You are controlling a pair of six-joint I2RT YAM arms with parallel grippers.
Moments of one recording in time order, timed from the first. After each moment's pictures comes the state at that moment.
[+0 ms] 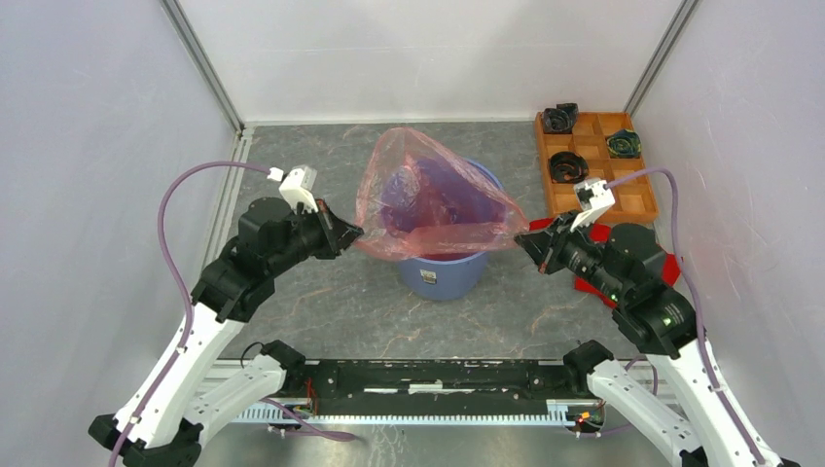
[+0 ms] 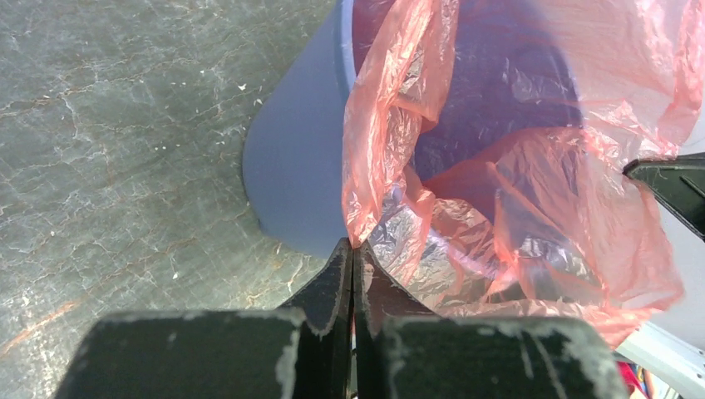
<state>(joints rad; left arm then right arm) -0.52 0.80 1.07 -0.66 0.11 -0.59 0.48 0.62 0.93 -0.53 -0.18 0.45</state>
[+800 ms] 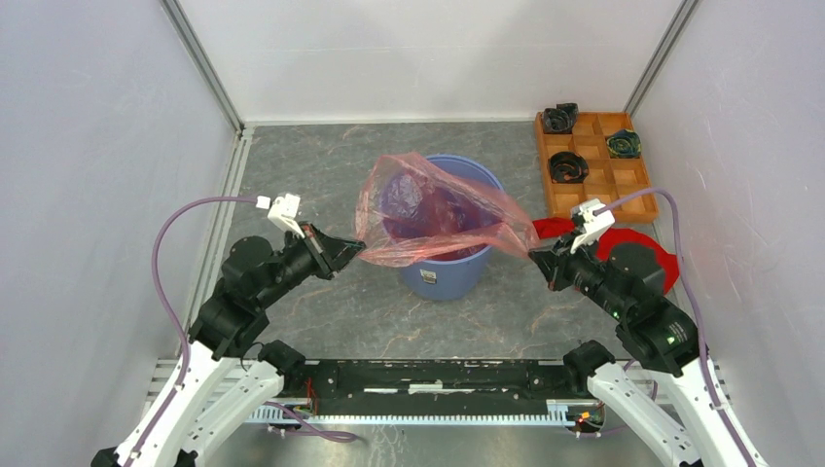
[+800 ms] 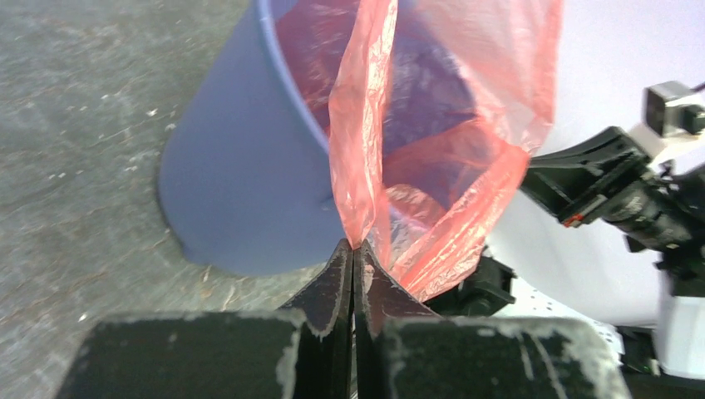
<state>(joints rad) -0.52 0.53 0.78 -0.40 0.22 -0.72 0.48 0.49 0.85 -0.65 -0.14 0.19</state>
